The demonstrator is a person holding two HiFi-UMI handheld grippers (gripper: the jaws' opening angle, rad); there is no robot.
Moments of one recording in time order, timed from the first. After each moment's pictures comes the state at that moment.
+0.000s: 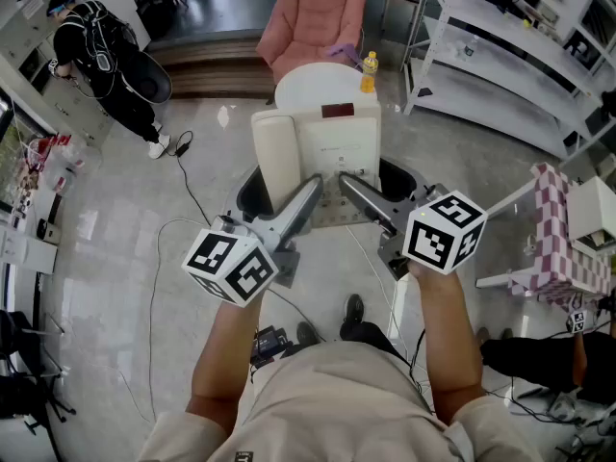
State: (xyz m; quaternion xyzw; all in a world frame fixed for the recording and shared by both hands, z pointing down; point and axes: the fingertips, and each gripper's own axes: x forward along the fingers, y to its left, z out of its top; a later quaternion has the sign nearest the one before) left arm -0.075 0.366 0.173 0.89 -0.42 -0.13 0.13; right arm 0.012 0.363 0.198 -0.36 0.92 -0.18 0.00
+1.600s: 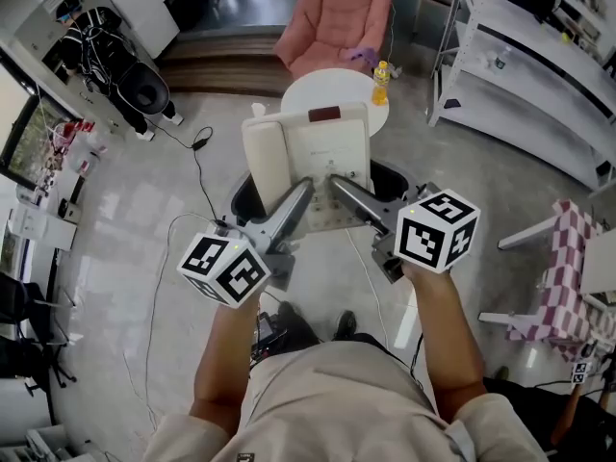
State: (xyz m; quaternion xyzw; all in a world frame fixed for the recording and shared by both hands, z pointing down) left arm 0.030 0.264 0.188 0.86 -0.49 -0.11 0.13; right arm 0.115 0.249 0.216 -0.29 0.93 -0.22 0.01
